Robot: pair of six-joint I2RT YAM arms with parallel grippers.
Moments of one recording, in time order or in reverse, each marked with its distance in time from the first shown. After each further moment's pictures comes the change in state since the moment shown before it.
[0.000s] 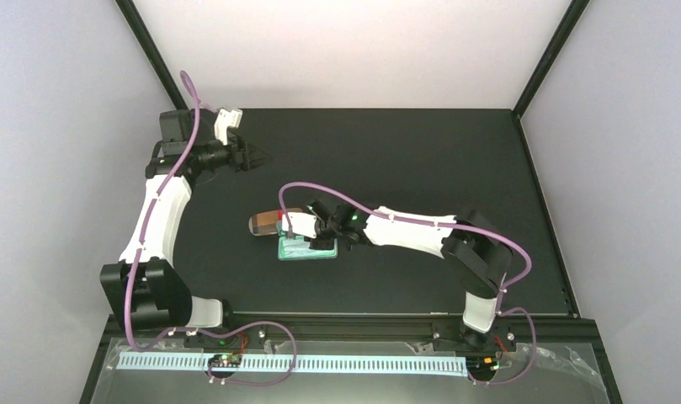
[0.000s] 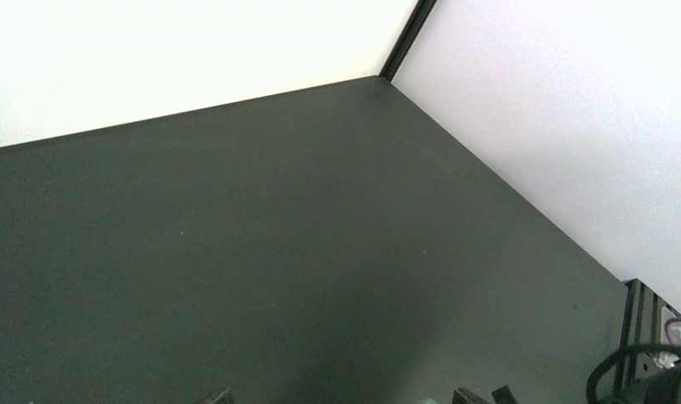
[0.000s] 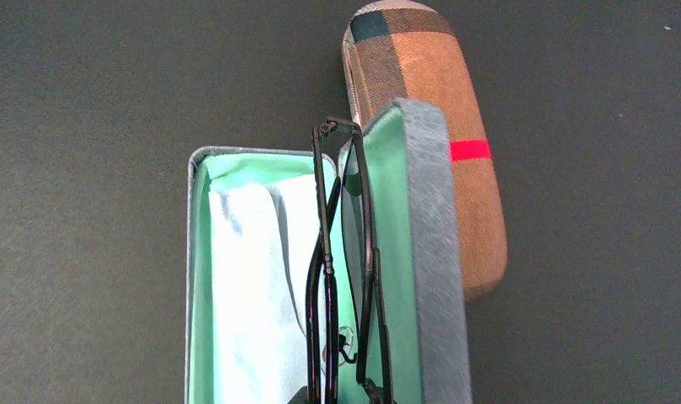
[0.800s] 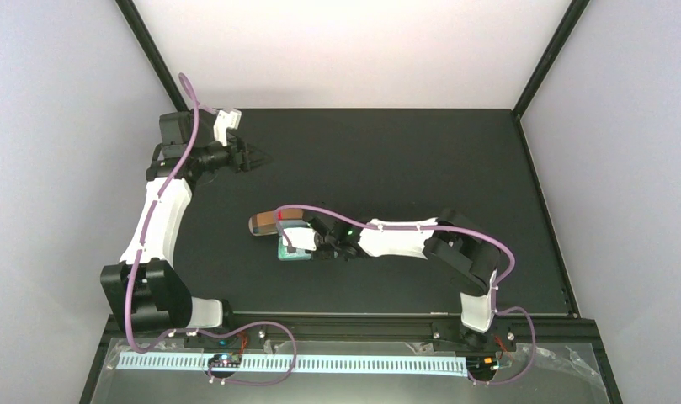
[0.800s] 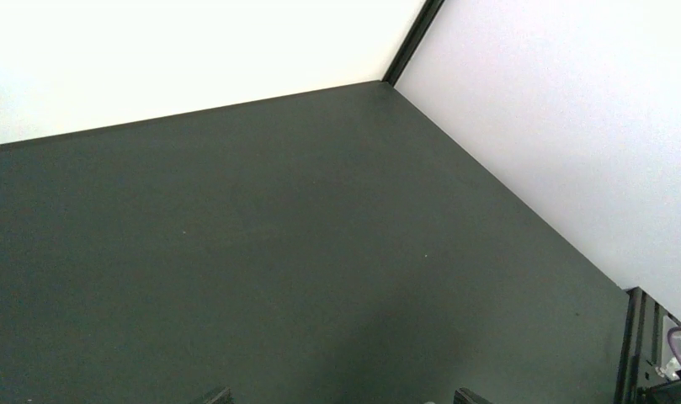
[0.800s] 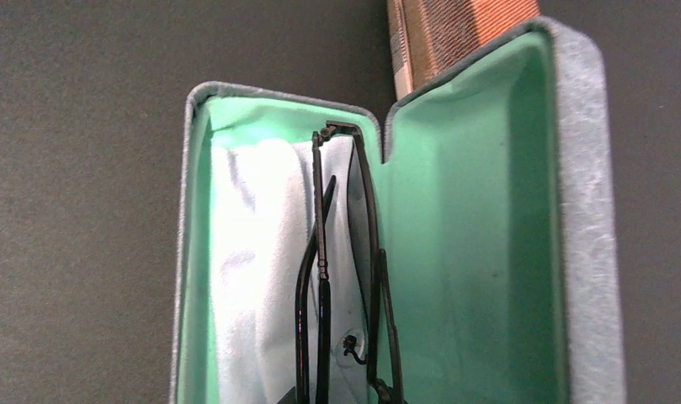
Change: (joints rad) left arm 0.005 -0.010 -0.033 0.045 -0.003 -0.031; right arm 0.049 0.081 -0.094 0.178 0.109 -0.071
